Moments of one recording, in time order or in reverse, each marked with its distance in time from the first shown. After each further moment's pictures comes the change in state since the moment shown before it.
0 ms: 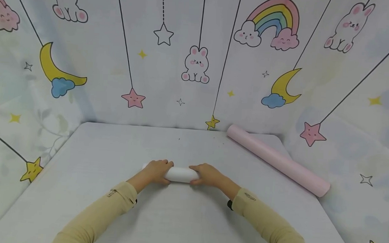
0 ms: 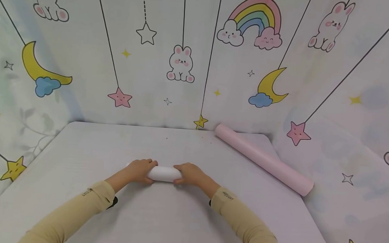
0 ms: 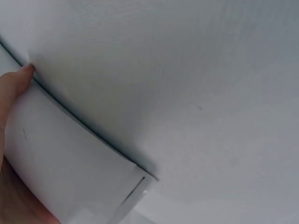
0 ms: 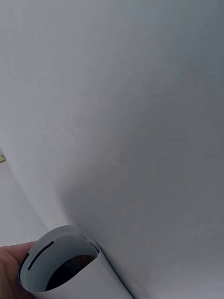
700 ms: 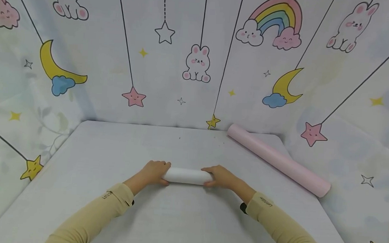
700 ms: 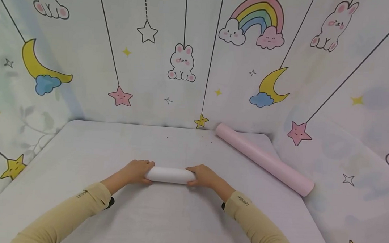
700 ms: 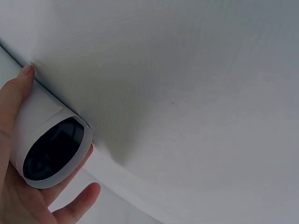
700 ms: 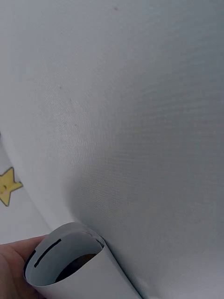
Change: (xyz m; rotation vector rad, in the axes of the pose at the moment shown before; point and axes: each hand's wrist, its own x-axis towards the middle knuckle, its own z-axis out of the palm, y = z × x) left_hand -0.012 0.000 -0.004 0.049 -0.005 0.016; right_hand -0.032 0.028 -0.008 0.086 -0.012 0.019
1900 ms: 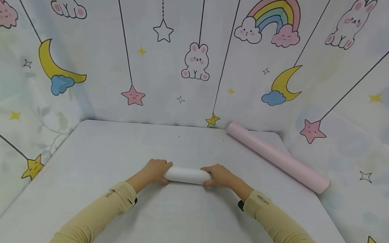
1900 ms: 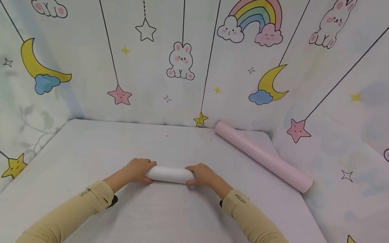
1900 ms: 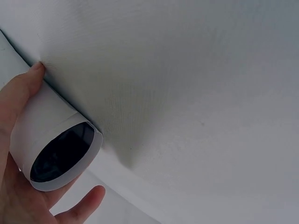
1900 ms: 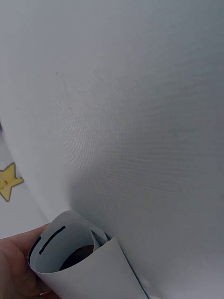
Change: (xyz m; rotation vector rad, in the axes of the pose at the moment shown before) left_hand 0.002 0.005 -0.003 0.058 -0.006 0.010; right_hand -0.002 -0.008 -0.001 -0.039 -0.021 0.023
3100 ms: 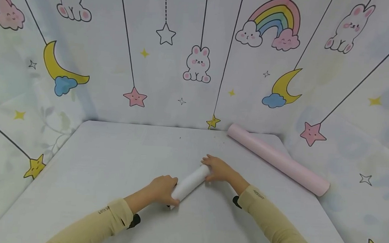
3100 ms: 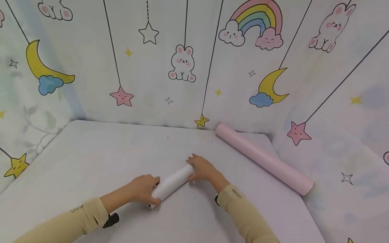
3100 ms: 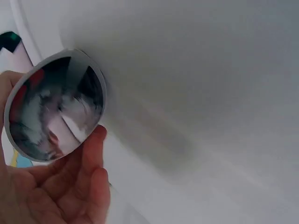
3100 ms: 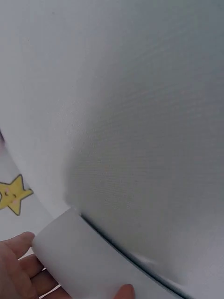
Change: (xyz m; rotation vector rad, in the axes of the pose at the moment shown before) left_hand -0.033 0.056 -0.004 -0.293 -0.018 -0.042; right_hand 0.019 0.009 -0.009 -0.040 0.079 -0.059
